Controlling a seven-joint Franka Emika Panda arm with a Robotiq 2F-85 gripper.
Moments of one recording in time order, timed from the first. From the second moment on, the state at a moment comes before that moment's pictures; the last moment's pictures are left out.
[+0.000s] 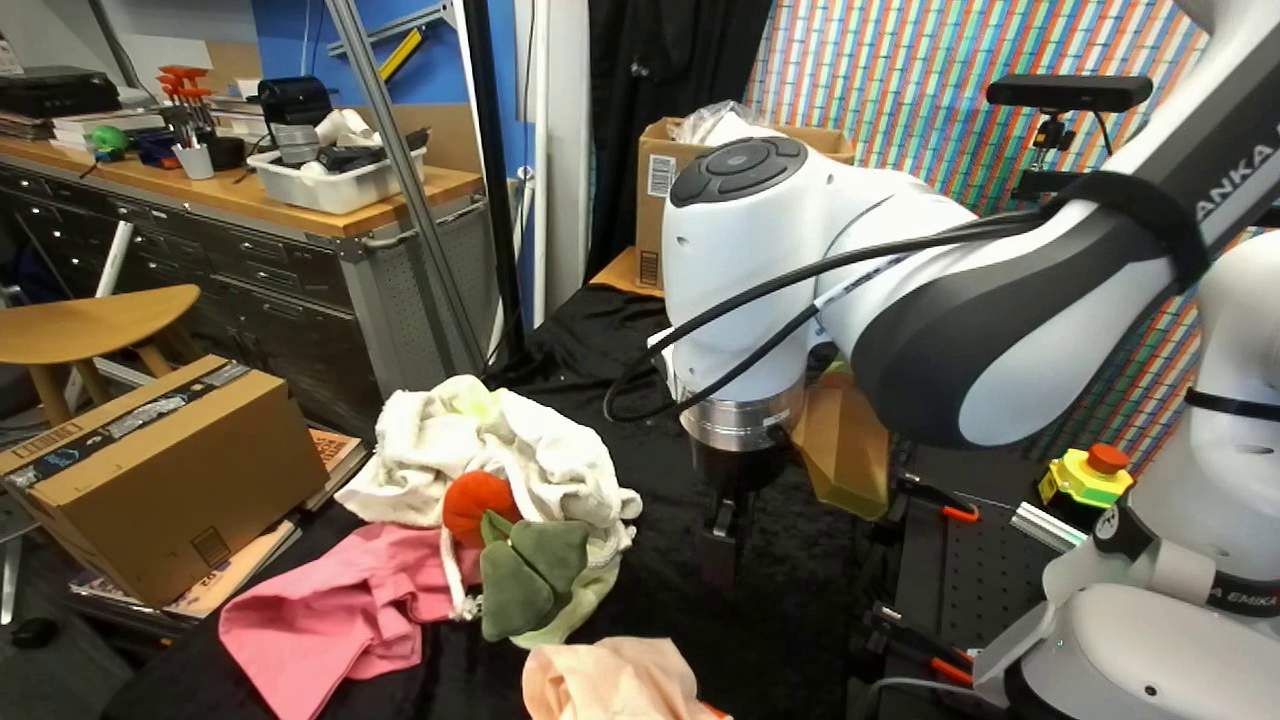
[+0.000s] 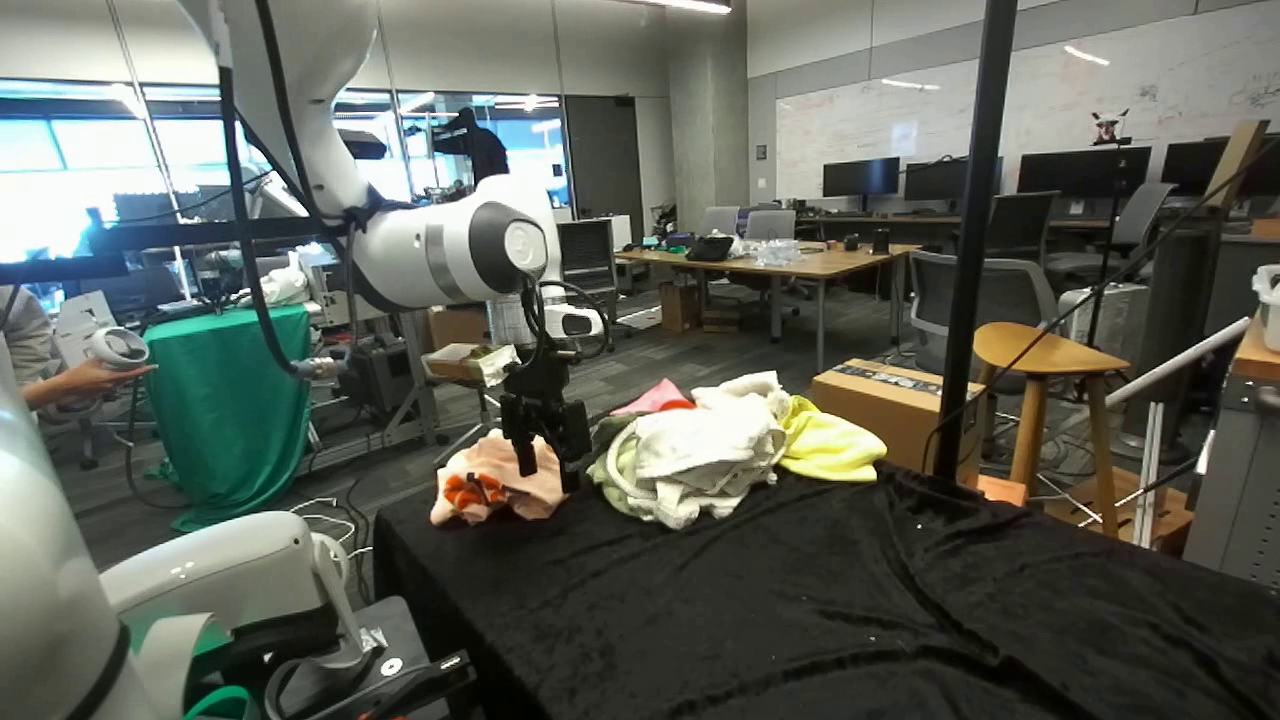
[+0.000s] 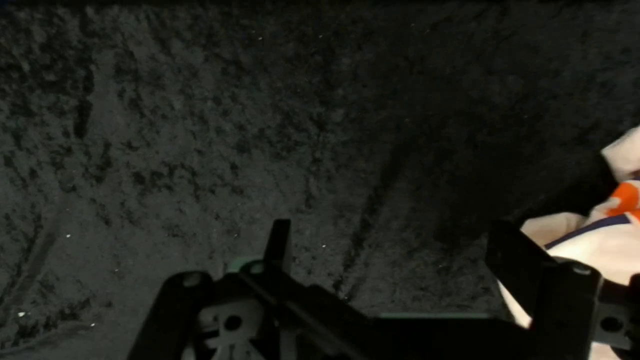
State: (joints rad) arm 0.31 -0.01 0.25 -2.52 -0.16 2.35 0.49
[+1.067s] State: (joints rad) arm 0.38 0.03 0.38 -2.51 0.21 2.66 0.35
